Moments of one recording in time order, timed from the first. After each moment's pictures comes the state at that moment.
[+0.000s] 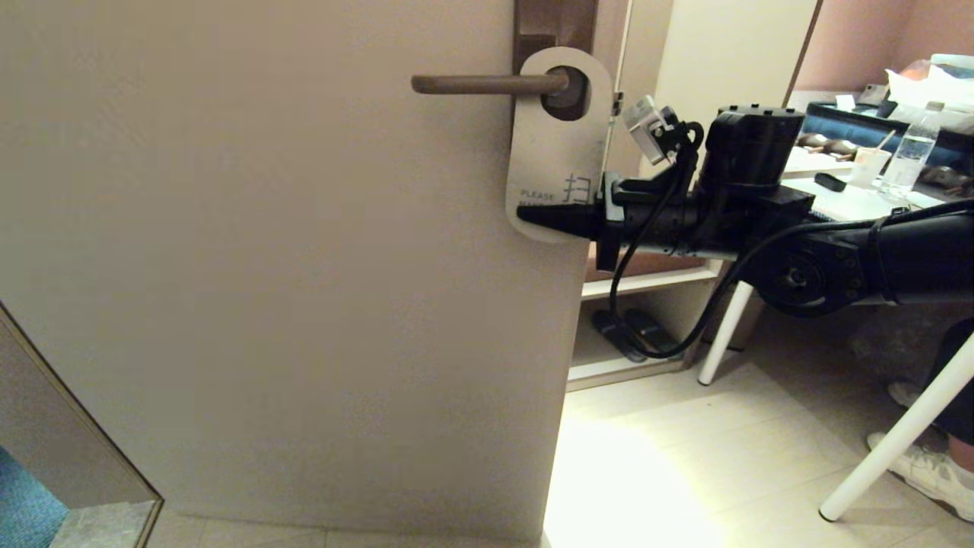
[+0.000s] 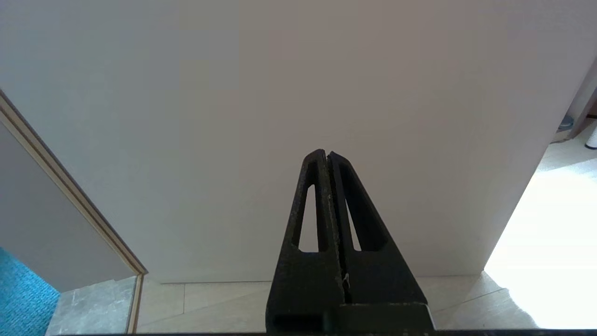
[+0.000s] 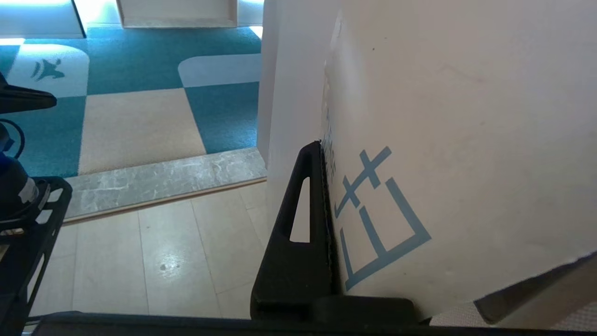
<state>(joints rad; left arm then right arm) 0.00 0.00 0.00 0.00 -0.01 0.08 0.40 1.98 -1.38 -0.62 0.91 -0.10</state>
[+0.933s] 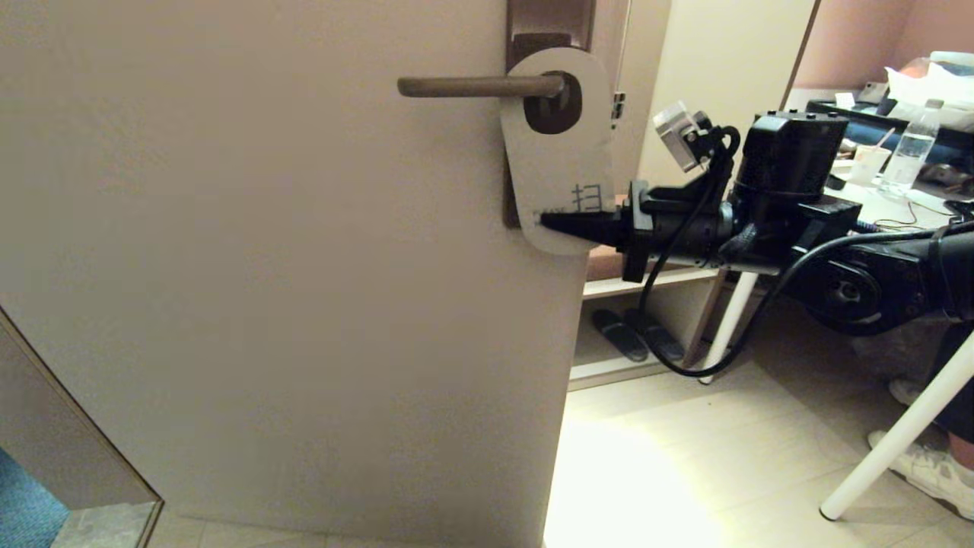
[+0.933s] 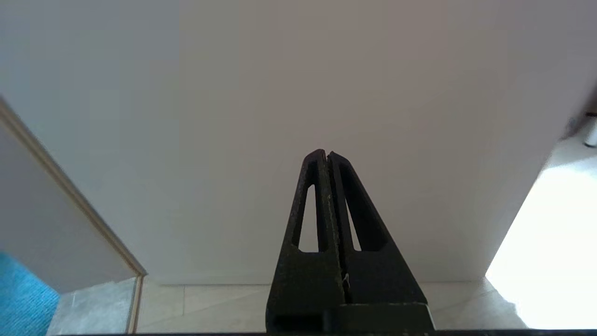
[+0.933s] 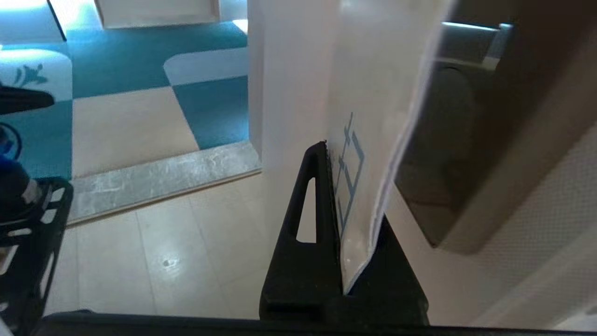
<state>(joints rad) 0.00 0.00 0.00 0.00 -0.01 0.08 0.40 1.88 -1.25 -0.61 0.87 -0.11</state>
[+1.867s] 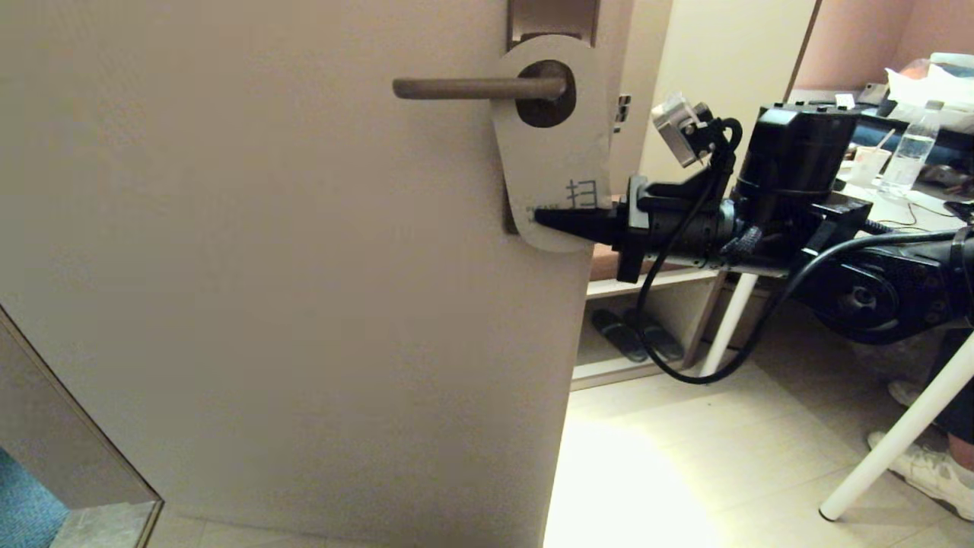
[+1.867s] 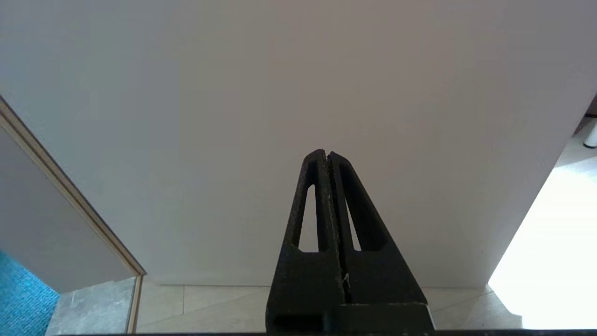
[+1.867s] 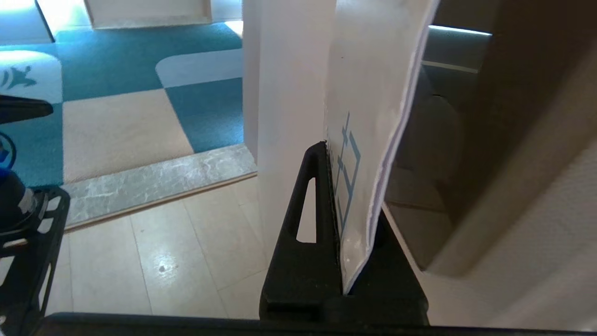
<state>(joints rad) 0.00 0.00 0.00 0.00 -0.01 0.08 0.43 1.85 -1.23 -0.61 0.81 -0.10</state>
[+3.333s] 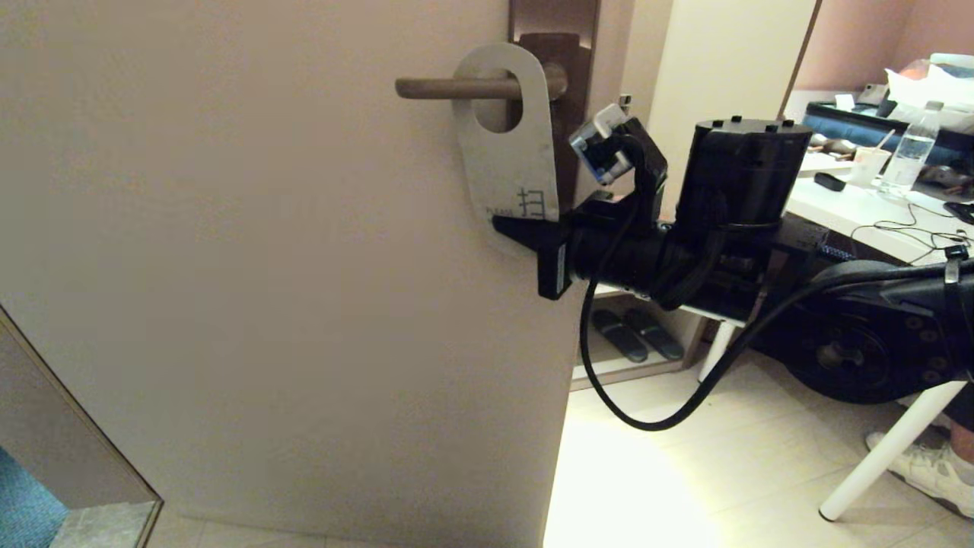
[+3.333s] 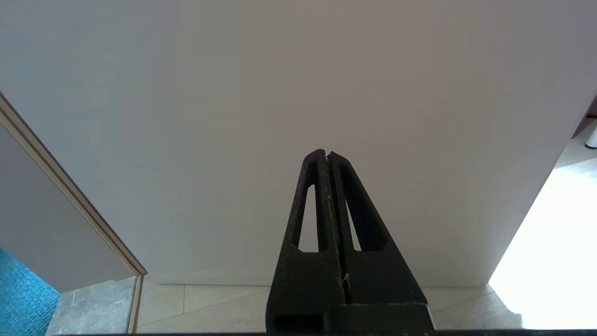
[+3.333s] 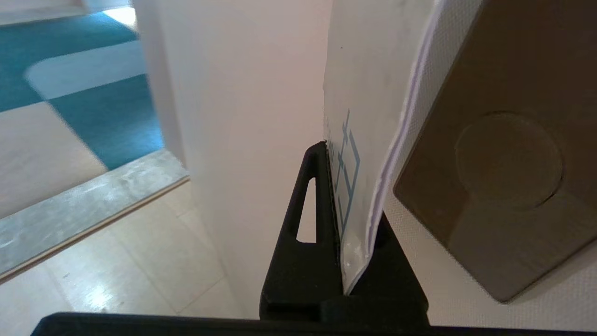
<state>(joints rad) 0.00 0.00 0.00 0.00 -0.01 0.08 0.66 1.84 -1.20 -0.62 0.25 -0.10</state>
